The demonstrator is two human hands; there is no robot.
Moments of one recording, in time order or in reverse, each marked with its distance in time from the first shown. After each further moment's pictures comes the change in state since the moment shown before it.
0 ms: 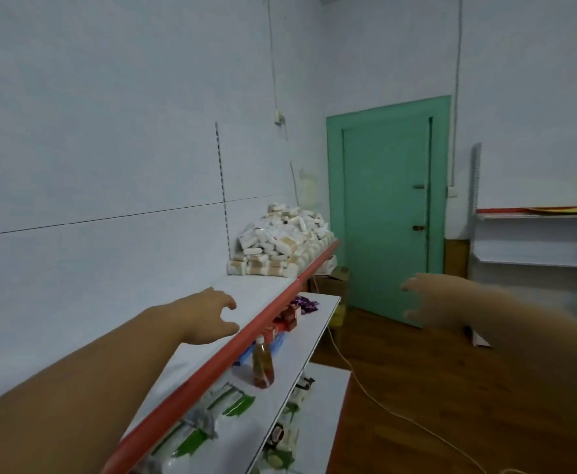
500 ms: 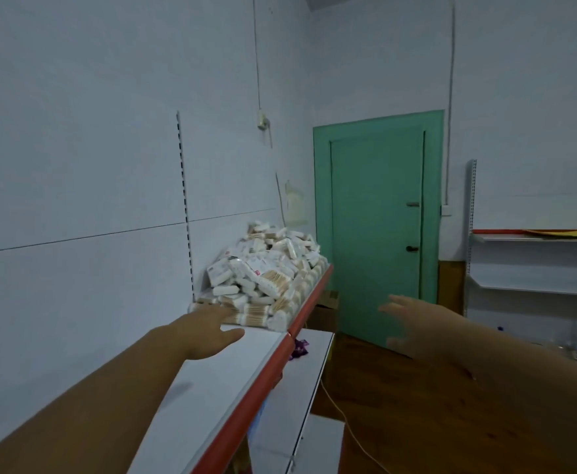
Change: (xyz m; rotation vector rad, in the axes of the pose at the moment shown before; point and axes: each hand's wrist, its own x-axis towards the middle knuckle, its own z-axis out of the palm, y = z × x) left_hand 0.295 -0.047 0.012 -0.148 0.073 0.062; right_hand 0.251 0.006 0.026 0.060 0.068 -0.030
